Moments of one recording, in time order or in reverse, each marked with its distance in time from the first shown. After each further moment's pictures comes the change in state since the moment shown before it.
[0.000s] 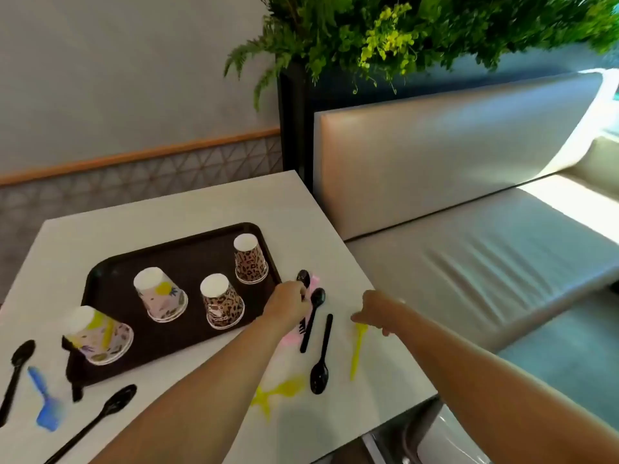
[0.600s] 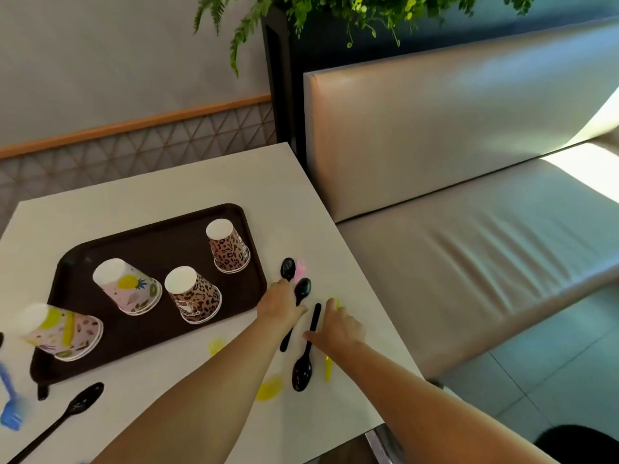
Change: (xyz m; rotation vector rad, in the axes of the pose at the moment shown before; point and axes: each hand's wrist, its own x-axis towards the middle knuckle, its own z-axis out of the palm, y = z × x) left_hand 0.042 0.001 0.060 0.204 -0.036 -0.235; right_hand 0.033 -0.016 0.075 0.095 0.071 0.006
